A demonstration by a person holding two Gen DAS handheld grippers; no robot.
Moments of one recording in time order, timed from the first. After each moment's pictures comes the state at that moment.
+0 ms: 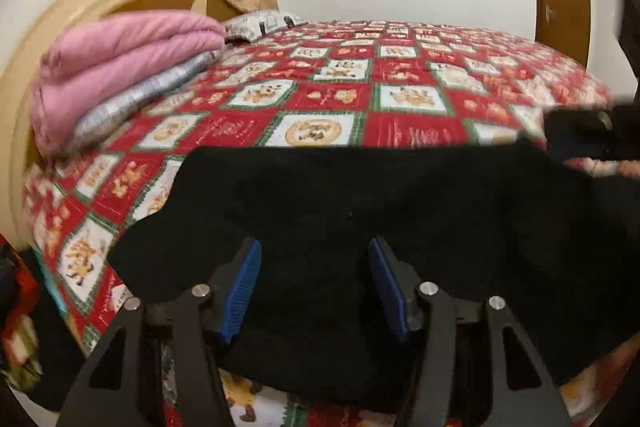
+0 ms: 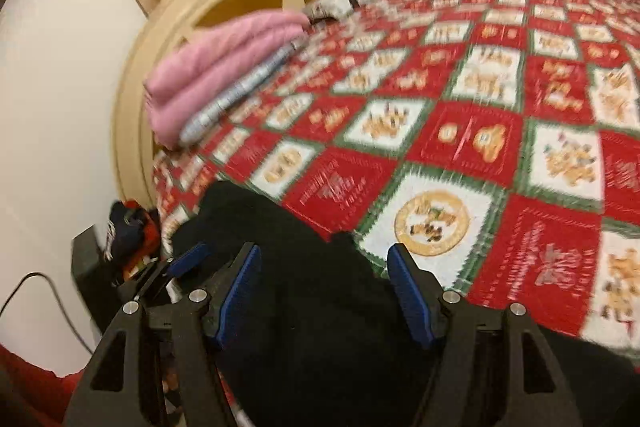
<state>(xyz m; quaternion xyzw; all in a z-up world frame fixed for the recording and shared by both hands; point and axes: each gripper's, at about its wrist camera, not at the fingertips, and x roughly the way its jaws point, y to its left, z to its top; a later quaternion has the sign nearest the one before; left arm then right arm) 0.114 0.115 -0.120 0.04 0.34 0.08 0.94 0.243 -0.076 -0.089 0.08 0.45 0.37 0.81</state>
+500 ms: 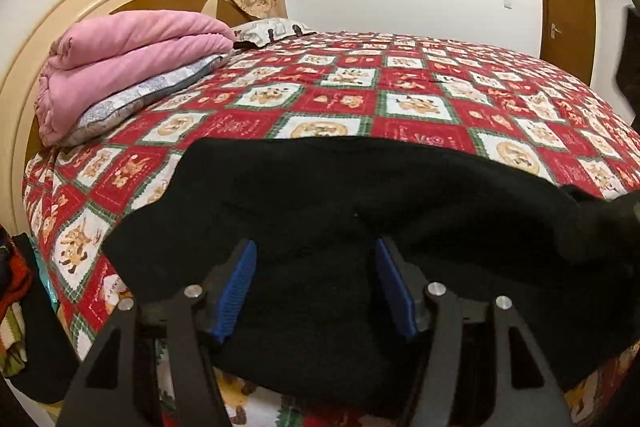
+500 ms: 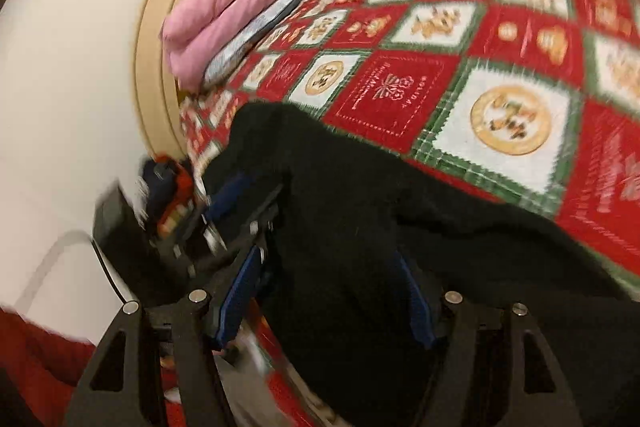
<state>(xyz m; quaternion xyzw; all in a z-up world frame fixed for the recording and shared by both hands) 0.113 0.123 -0.125 0.01 0.33 0.08 0.94 0.228 -0.060 -0.122 0.12 0.54 0.42 0.72</state>
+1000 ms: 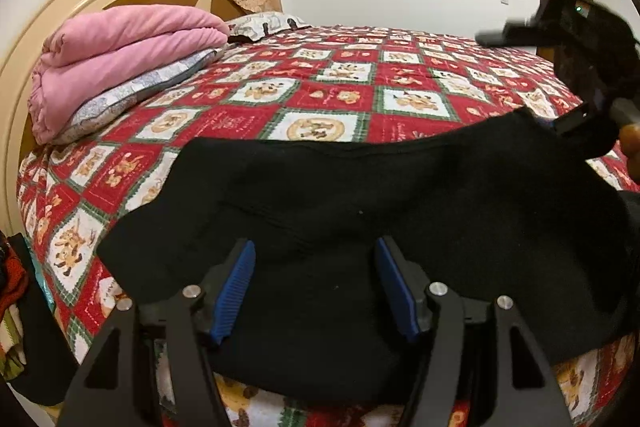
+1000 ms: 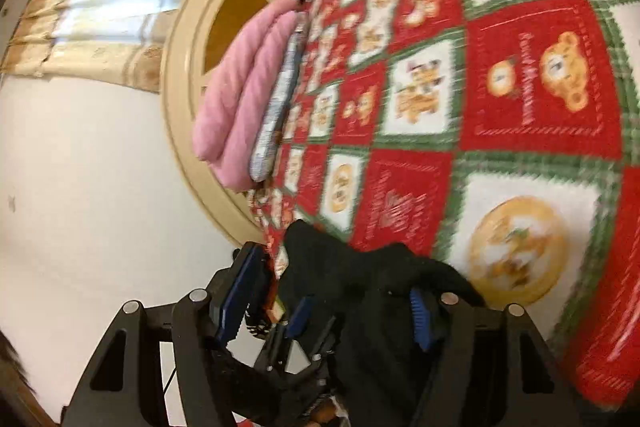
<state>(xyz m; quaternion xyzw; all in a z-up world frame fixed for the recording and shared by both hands) 0.119 0.127 -0.125 0.00 0.34 0.07 0.94 0.323 -0.086 -0.127 0.33 0.55 0.43 0.63</state>
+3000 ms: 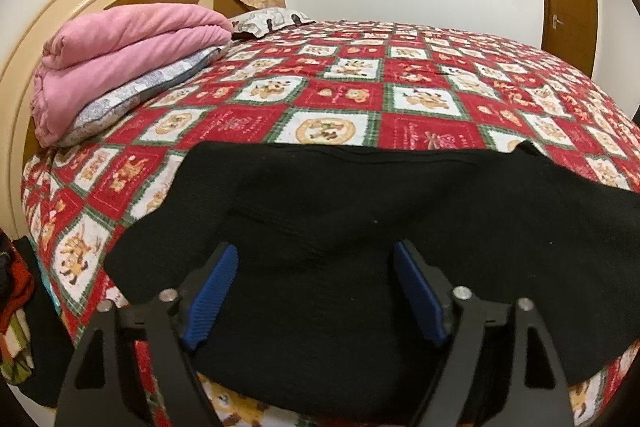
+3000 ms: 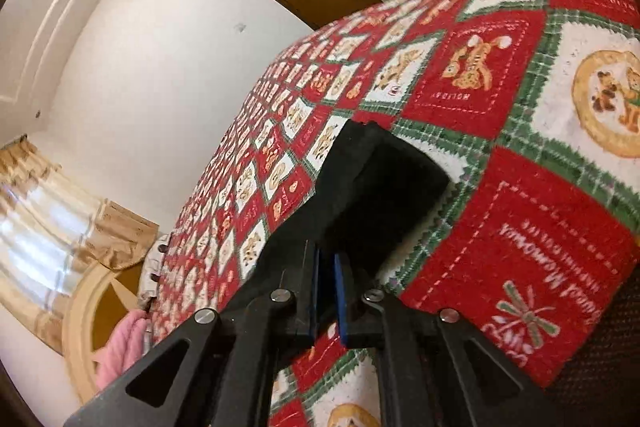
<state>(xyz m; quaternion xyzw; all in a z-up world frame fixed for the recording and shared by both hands) 0.127 0.131 -0.124 0.01 0.35 0.09 0.93 -0.058 -0.560 -0.055 0.46 0.24 -0.12 0.85</state>
